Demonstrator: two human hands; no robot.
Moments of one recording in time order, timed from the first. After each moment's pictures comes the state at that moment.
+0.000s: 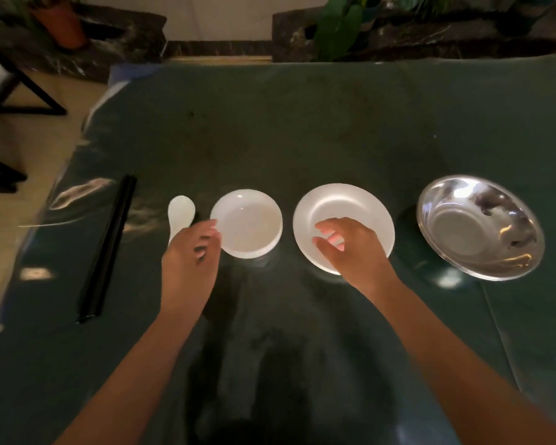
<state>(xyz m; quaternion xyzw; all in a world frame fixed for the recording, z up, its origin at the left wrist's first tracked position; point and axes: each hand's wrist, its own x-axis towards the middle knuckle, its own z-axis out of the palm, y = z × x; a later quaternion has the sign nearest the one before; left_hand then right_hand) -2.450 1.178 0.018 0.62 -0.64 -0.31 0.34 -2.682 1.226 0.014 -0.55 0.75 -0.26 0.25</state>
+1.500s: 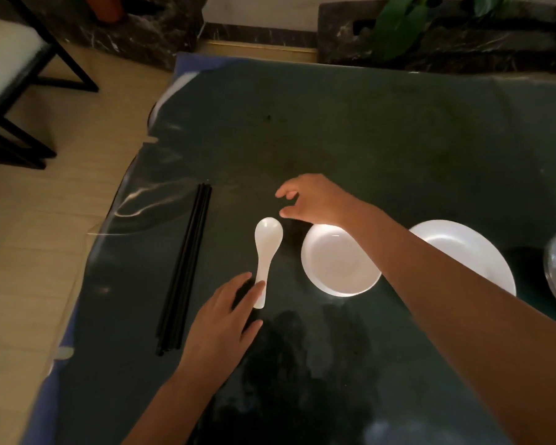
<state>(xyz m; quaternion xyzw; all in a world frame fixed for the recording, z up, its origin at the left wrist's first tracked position) -2.323 1.152 -0.044 0.48 -0.86 -0.13 0.15 -2.541 1.012 0.018 -0.71 0.63 -0.06 0.31</state>
